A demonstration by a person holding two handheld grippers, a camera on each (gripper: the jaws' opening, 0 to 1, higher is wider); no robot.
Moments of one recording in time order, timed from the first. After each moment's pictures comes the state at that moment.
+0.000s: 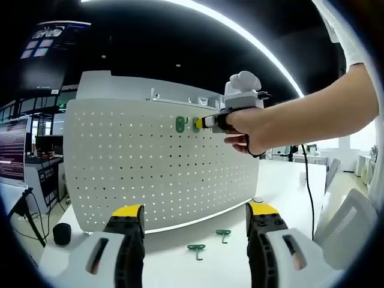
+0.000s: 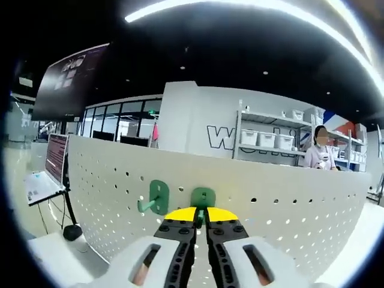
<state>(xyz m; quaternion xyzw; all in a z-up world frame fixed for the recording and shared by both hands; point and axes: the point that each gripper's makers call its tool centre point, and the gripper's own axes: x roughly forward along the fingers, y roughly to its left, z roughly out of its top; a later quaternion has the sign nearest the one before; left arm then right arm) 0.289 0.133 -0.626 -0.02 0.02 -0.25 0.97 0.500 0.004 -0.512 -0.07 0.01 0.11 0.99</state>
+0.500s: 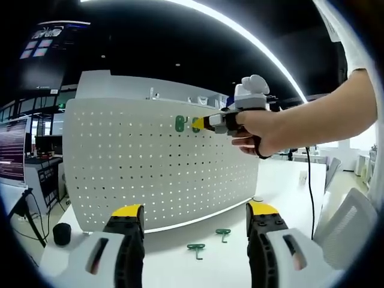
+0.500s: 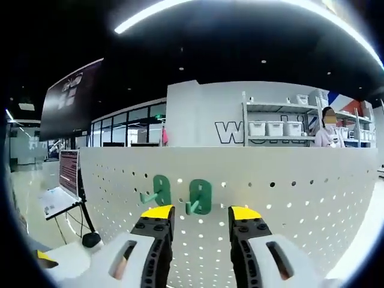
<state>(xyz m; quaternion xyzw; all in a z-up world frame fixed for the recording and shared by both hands) 0.289 0.132 -0.626 -0.01 0.02 -0.26 0.97 0.486 -0.010 -0.516 0.00 0.01 0.16 0.99</state>
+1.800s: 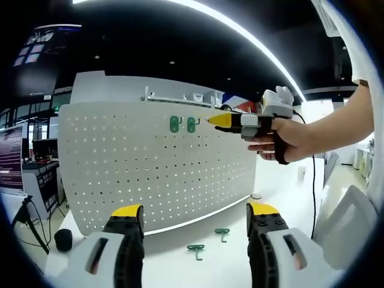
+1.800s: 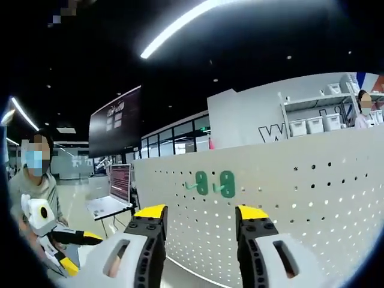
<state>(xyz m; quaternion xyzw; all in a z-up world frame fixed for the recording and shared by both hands) 0.291 0.124 -0.619 0.01 0.03 -0.27 0.96 0.413 -0.015 -0.519 0.05 -0.03 0.33 0.94</state>
